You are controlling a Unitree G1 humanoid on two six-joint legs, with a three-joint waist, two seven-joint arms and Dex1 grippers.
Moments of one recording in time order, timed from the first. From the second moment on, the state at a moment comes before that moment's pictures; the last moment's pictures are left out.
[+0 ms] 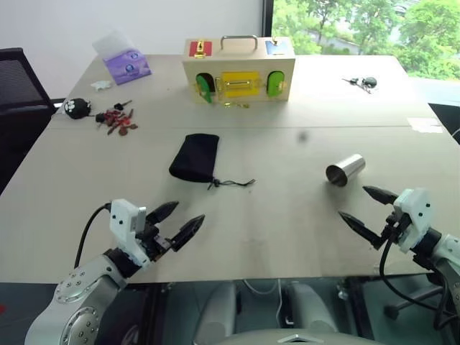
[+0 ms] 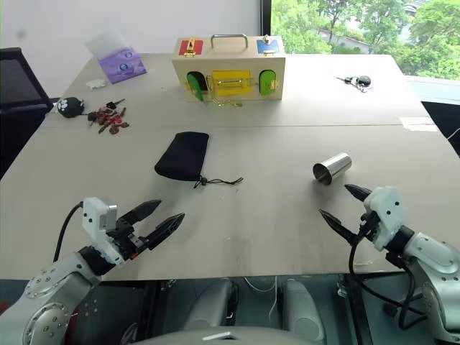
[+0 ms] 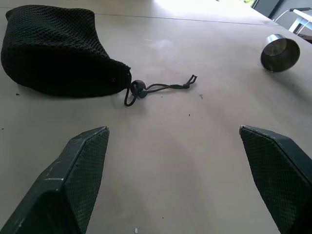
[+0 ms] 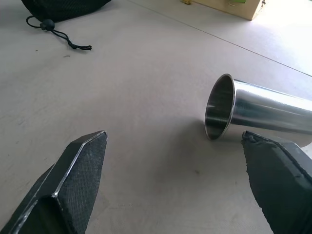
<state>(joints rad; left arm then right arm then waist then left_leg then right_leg) 0.36 0.53 0.34 -0.59 -0.70 0.51 -0.63 0.24 -0.60 -0.27 -0.46 0.41 0.28 0.75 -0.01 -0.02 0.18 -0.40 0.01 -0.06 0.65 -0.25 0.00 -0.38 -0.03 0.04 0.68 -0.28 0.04</state>
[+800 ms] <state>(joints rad) 0.11 0.64 0.35 -0.53 -0.52 0.52 -0.36 -0.05 -0.58 -0.06 -0.61 0.53 0.28 0.84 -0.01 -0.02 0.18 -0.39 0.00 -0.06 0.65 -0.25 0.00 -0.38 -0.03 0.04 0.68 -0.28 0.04</state>
